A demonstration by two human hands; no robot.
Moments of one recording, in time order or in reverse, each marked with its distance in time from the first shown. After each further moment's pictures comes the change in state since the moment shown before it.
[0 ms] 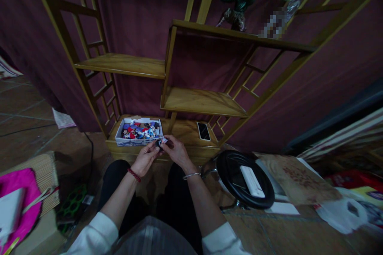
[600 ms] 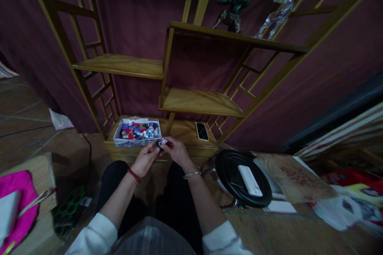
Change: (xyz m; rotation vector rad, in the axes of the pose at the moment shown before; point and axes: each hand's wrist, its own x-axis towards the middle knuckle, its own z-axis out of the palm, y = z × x) left_hand -0.001 0.000 0.007 -0.009 -0.043 0.001; right_hand 0.000 0.005 -0.007 -0.065 0.001 -0.009
